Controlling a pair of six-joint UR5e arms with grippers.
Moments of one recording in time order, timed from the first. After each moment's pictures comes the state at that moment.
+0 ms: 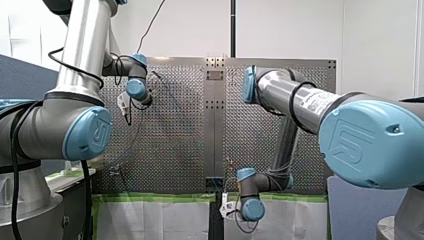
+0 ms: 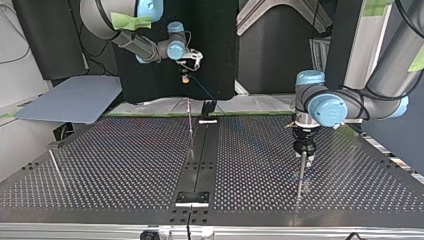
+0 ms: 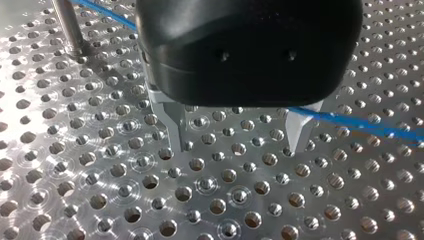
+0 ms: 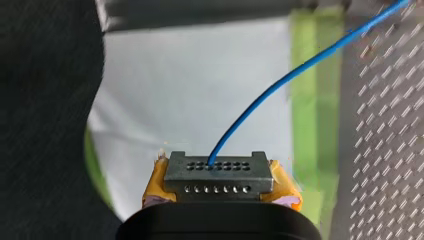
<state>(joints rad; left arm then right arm) 0.01 -1.85 -1.70 -2.81 -1.65 -1.90 2.18 -0.32 1.52 -0.72 1.71 1.75</state>
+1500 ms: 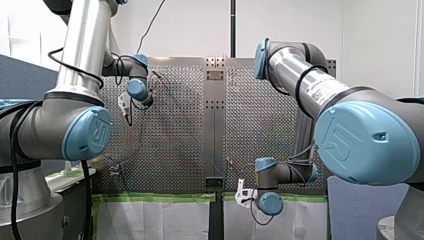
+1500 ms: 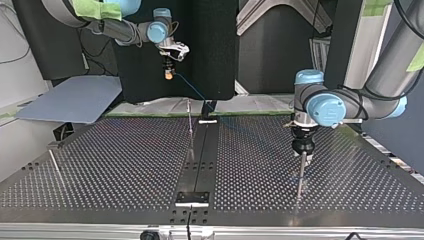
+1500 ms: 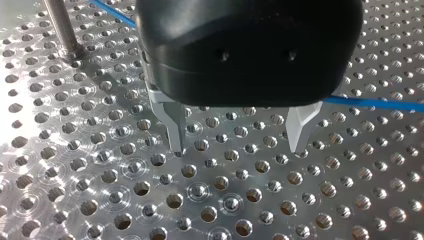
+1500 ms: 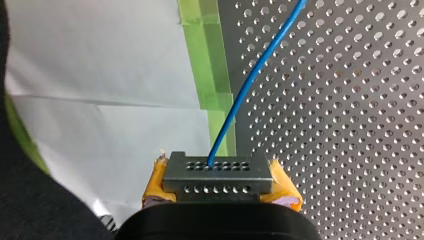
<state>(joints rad) 0.00 -1.85 -1.70 -2.82 -1.65 -1.91 2.11 -0.54 1.87 -1.03 1.72 1.76</state>
